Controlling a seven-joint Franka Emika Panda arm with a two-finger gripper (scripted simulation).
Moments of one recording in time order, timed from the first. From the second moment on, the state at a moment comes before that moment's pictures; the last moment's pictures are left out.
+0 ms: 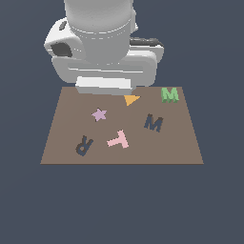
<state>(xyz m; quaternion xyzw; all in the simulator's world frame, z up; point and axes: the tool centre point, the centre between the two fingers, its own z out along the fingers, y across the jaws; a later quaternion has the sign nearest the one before) -0.012 -0.031 0.157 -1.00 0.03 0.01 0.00</state>
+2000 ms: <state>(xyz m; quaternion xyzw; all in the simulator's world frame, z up) -0.101 0.179 0.050 -1.00 0.01 0.00 0.00</state>
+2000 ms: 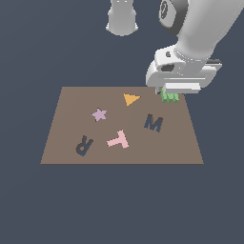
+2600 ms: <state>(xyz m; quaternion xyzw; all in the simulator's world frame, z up) -0.101 0.180 0.031 -1.00 0.01 0.00 0.00</state>
